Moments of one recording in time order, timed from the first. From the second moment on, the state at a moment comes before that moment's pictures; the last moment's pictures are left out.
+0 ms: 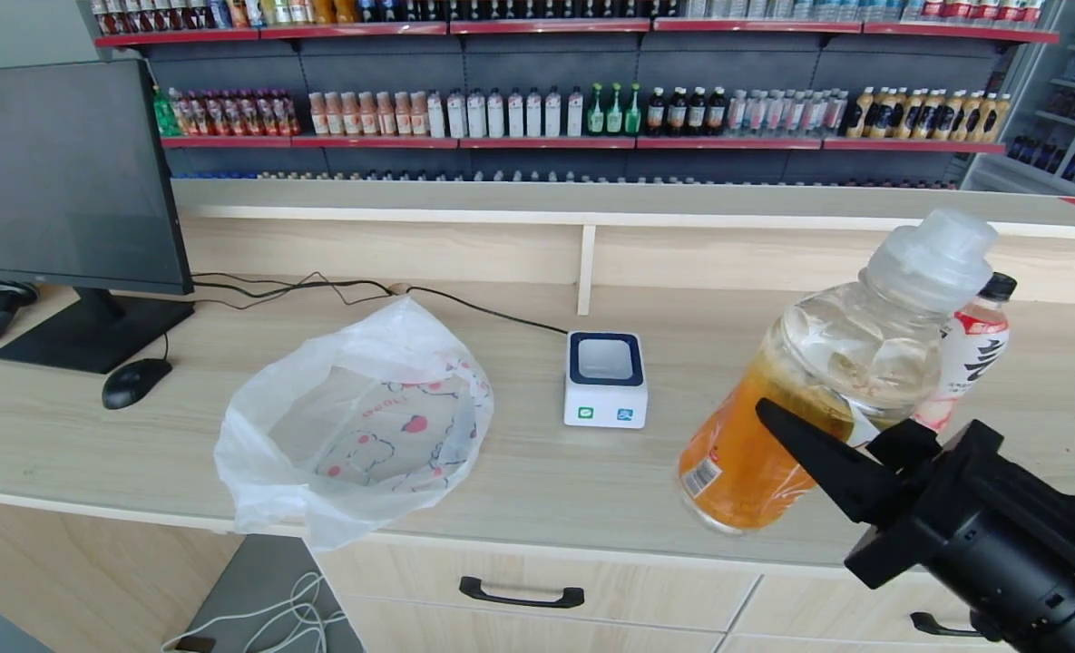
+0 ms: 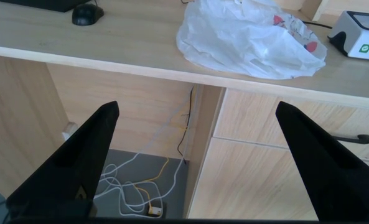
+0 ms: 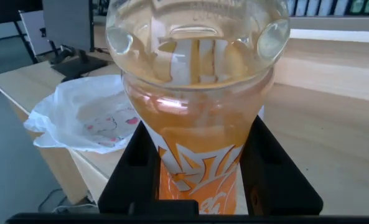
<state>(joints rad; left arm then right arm) 0.00 0.00 0.00 0.00 0.00 -0.02 0.74 1.47 -0.16 -1.57 -0.10 -0.01</state>
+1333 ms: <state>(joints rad) 0.00 0.00 0.00 0.00 0.00 -0.02 0.97 1.52 -0.35 -1.57 0.09 0.82</state>
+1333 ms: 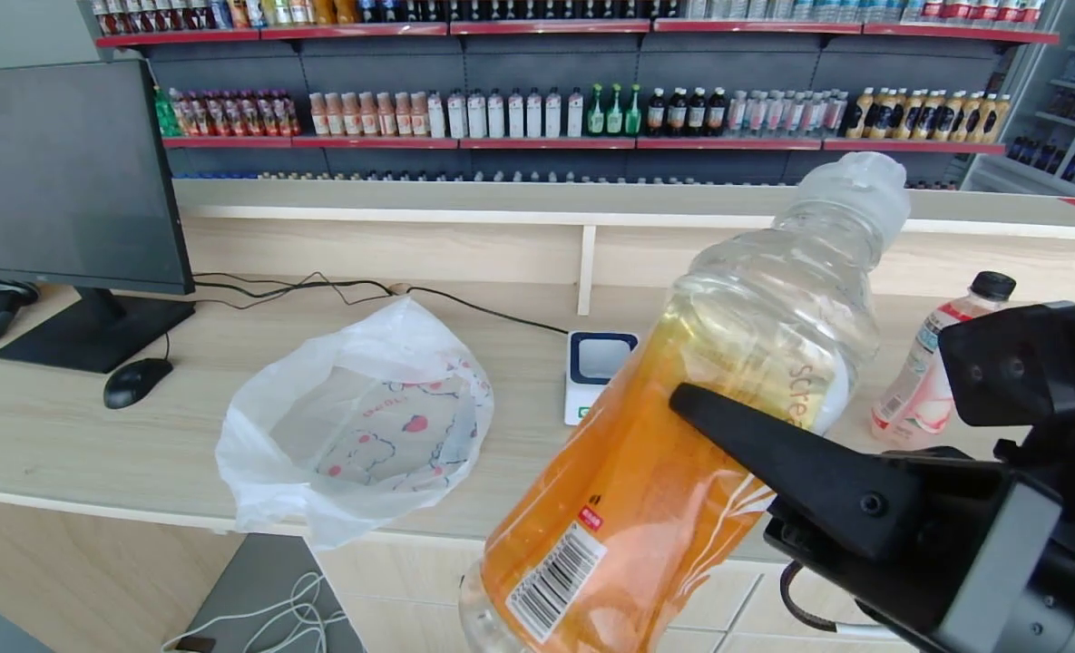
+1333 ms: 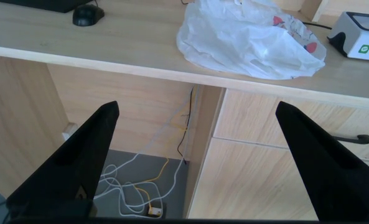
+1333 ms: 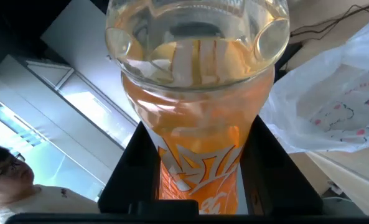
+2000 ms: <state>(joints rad) 0.00 0.00 0.00 0.00 0.00 -0.02 0.97 1.52 -0.41 -1.57 0.09 1.00</state>
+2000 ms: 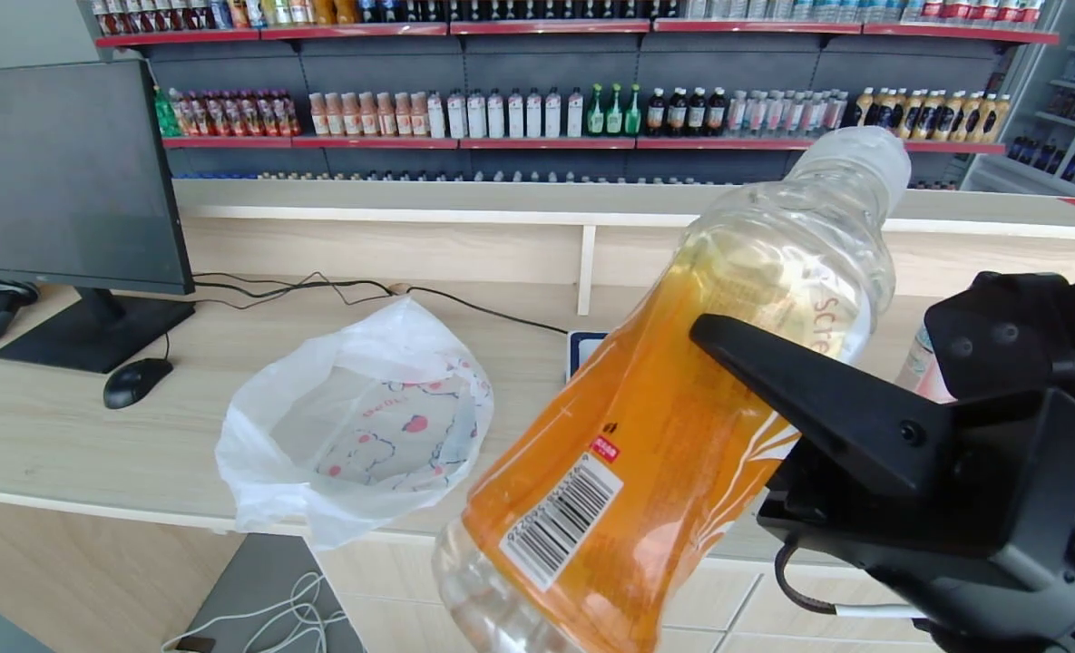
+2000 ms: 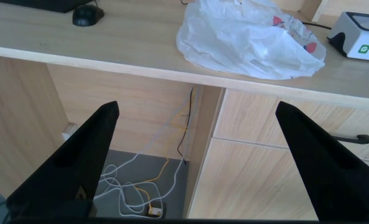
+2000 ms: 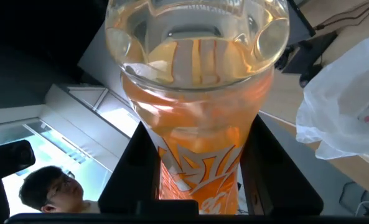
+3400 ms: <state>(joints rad) 0.00 0.00 0.00 0.00 0.00 -0.02 0.96 1.53 -0.40 -1.57 0.09 0.72</state>
